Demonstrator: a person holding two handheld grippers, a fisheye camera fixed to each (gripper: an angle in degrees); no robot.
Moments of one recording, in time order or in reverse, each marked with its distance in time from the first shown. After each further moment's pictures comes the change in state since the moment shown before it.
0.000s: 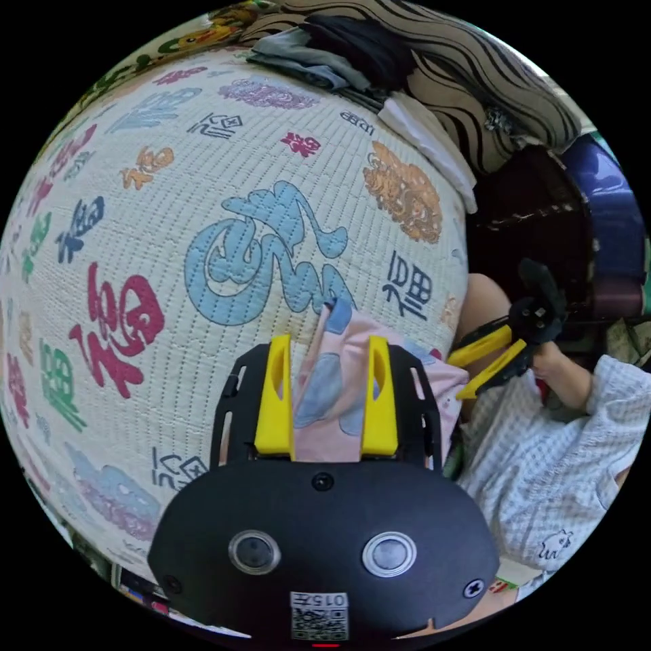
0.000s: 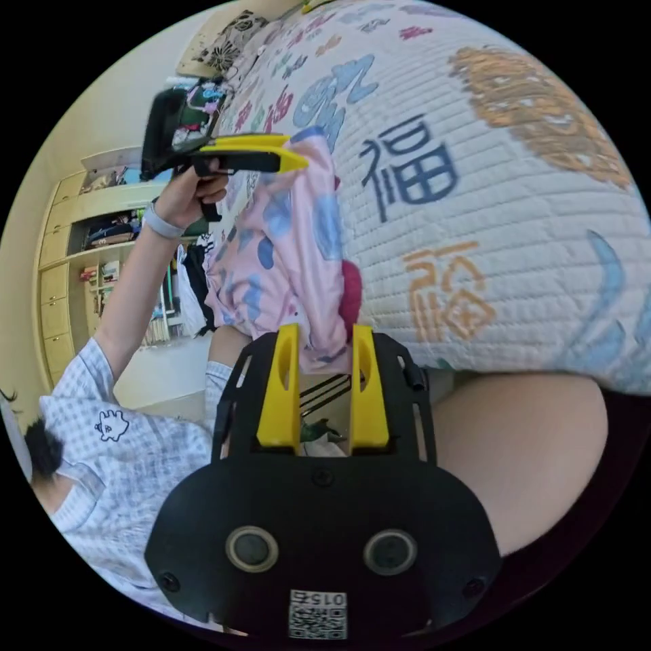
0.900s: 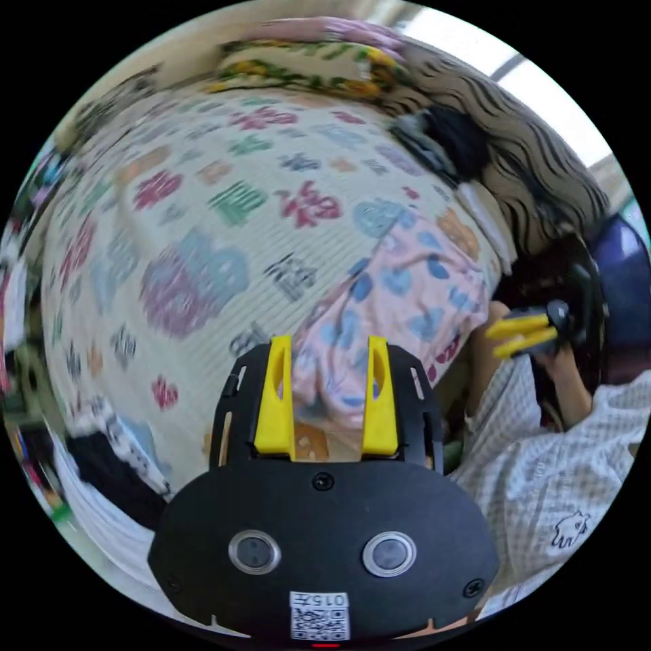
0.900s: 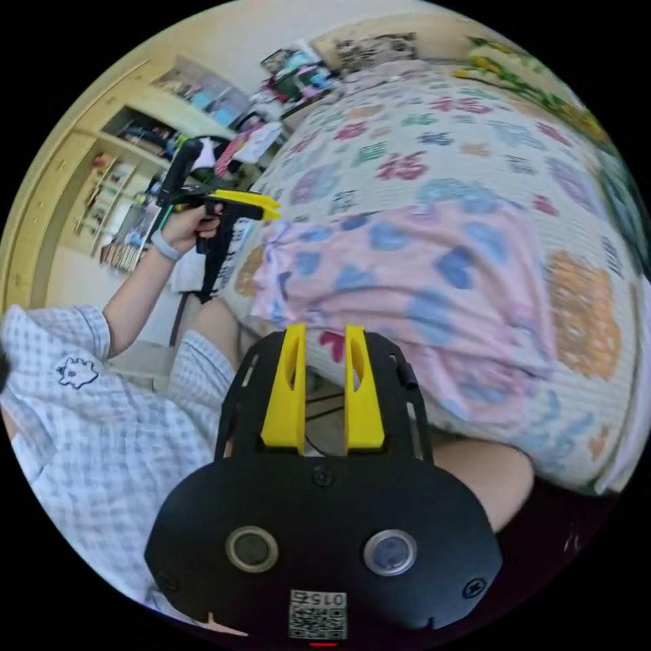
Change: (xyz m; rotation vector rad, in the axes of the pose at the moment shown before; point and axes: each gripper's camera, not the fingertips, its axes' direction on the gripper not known) left arm -0.059 0.290 -0.165 0.293 -0.147 -0.504; right arm -0.154 0.073 0.071 0.109 0.278 -0.455
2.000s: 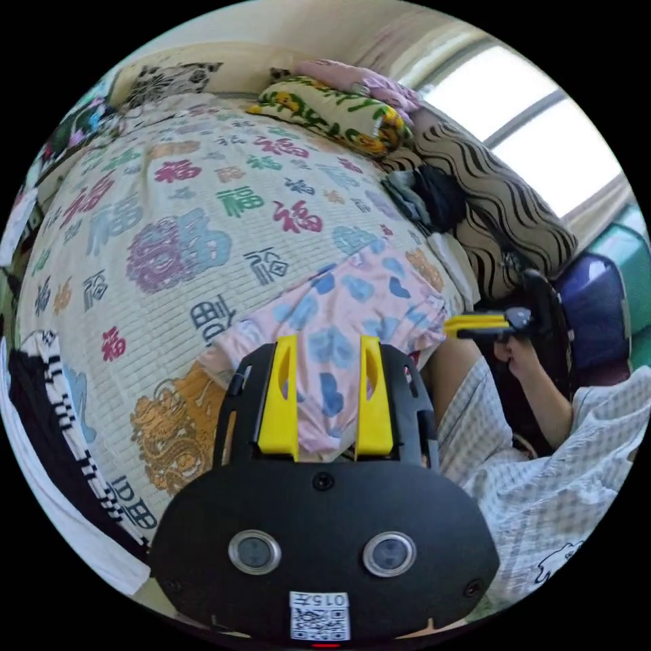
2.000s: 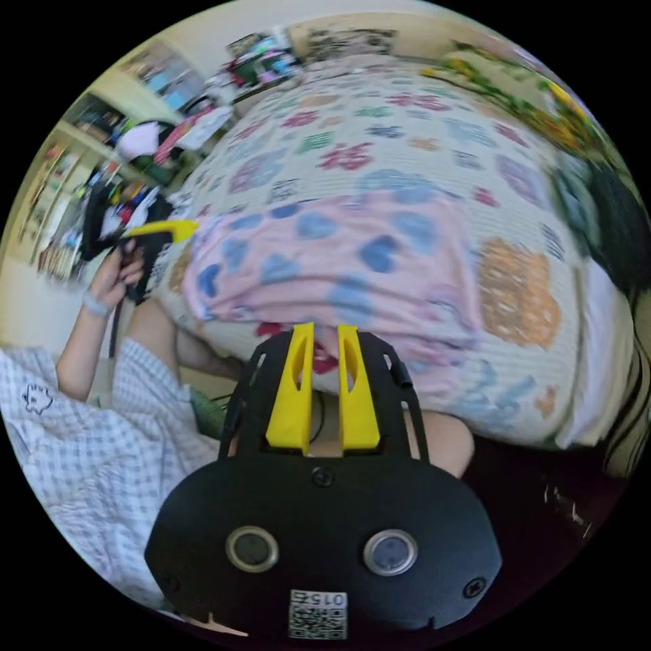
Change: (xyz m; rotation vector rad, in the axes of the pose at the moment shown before) left arm 0.045 0.062 -0.010 0.196 0.157 -0.025; right arm 0.027 0.007 0.017 -0.008 0.321 0.179
